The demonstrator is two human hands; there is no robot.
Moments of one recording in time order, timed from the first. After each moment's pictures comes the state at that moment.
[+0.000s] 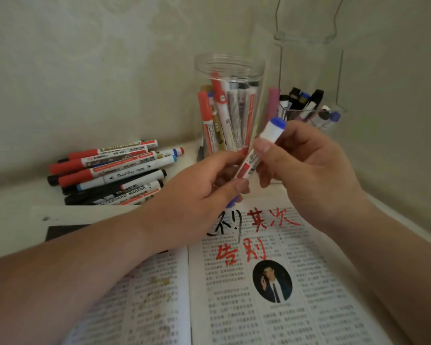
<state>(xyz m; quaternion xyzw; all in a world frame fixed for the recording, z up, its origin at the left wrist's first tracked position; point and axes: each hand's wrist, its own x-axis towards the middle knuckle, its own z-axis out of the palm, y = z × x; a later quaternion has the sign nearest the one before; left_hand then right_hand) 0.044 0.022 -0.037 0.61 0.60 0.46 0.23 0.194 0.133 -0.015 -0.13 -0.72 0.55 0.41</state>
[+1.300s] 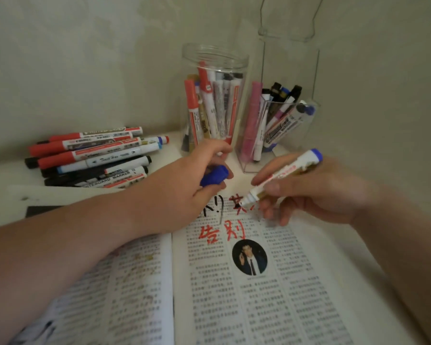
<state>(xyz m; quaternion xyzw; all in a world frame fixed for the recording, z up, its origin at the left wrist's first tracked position) 0.045 0.016 -0.042 0.67 0.63 0.35 0.17 0.250 0.152 -0.006 -0.20 -0.71 0.67 0.08</state>
